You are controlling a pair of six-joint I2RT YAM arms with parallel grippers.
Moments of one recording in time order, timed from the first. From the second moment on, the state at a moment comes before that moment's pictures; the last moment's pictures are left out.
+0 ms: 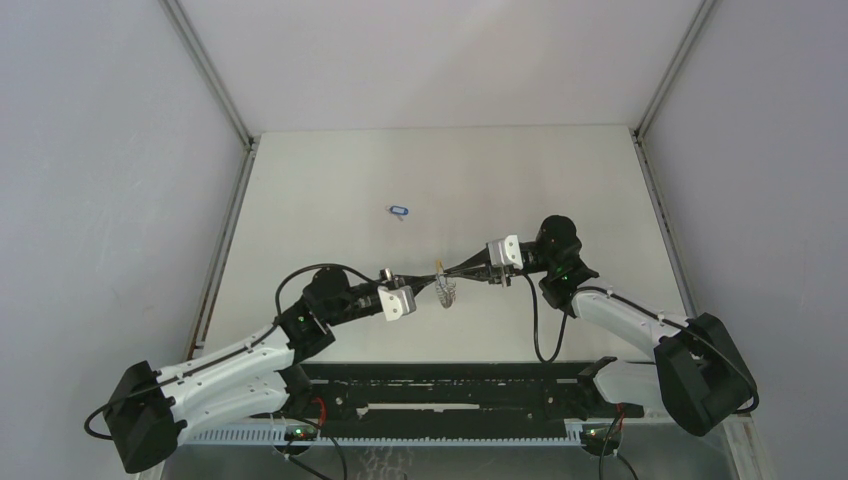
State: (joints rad) left arm -0.87 0.86 0.42 0.41 0.38 0.52; right arm 0.53 1.22 0.58 0.69 -1.21 -0.36
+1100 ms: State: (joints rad) left arm -0.87 0.86 0.42 0.41 0.37 0.52; right arm 0.54 1.22 0.58 0.68 -1.21 -0.36
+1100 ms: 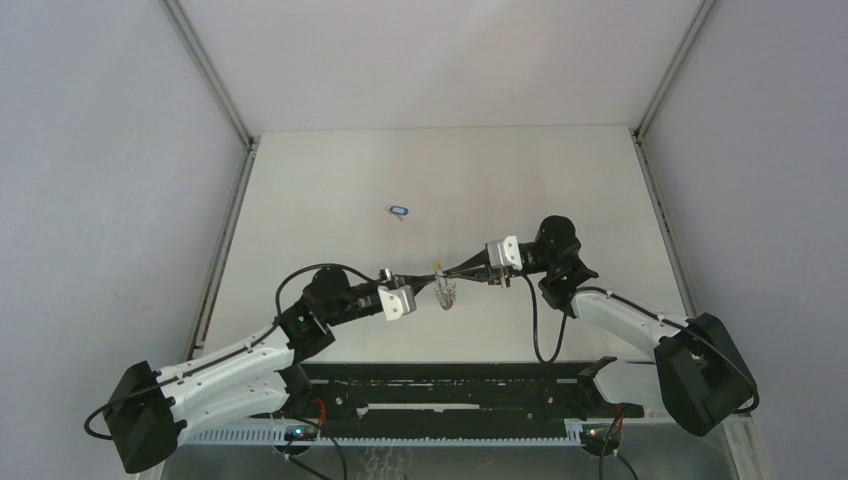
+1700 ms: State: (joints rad) left arm -0.87 0.86 0.42 0.40 0.37 0.52; right arm 0.54 1.21 0.58 0.65 -1.20 -0.39
